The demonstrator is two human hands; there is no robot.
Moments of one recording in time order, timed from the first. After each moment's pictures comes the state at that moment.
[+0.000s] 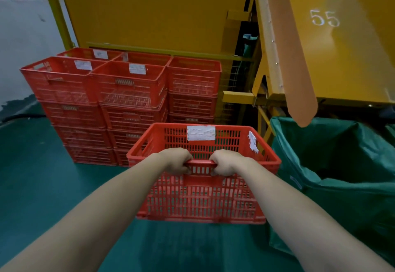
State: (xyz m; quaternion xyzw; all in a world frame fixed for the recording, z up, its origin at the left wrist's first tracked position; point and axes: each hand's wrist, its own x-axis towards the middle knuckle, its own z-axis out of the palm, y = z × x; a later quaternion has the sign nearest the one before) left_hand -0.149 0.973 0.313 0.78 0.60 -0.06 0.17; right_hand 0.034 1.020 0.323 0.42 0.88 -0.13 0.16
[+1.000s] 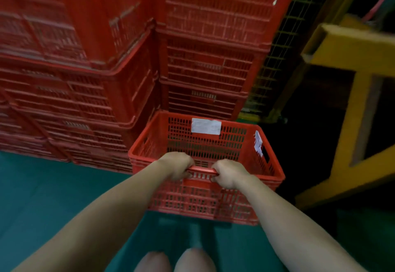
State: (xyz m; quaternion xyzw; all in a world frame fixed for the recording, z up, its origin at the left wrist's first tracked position) left_hand -0.310 1.515 -0.149 0.76 0.60 -0.10 0.23; right_hand -0.129 1.559 -0.137 0.42 0.87 -0.17 0.21
